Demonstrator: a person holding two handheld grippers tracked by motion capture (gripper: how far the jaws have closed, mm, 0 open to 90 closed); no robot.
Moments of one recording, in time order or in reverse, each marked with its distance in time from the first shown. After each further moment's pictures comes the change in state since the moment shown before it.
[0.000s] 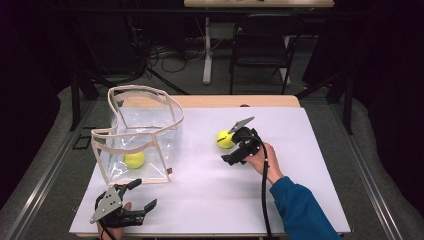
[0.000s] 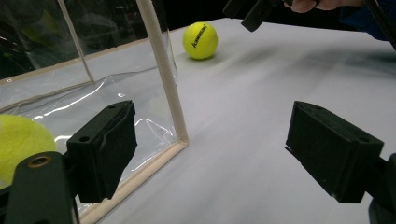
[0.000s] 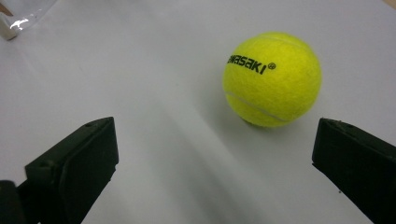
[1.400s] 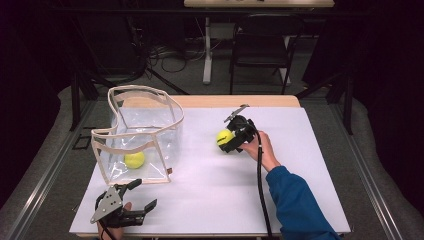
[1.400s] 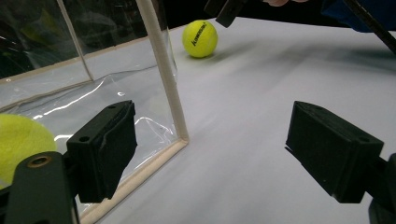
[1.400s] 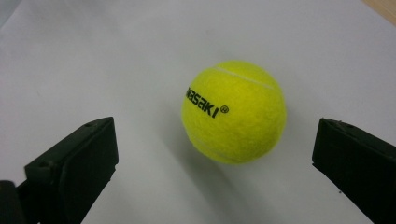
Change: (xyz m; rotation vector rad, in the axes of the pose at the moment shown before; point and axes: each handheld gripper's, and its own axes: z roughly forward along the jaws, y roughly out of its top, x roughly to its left) left arm 0.000 0.000 0.001 0.006 -0.002 0.003; right arm -0.028 0.028 0.020 0.056 -0.004 0.022
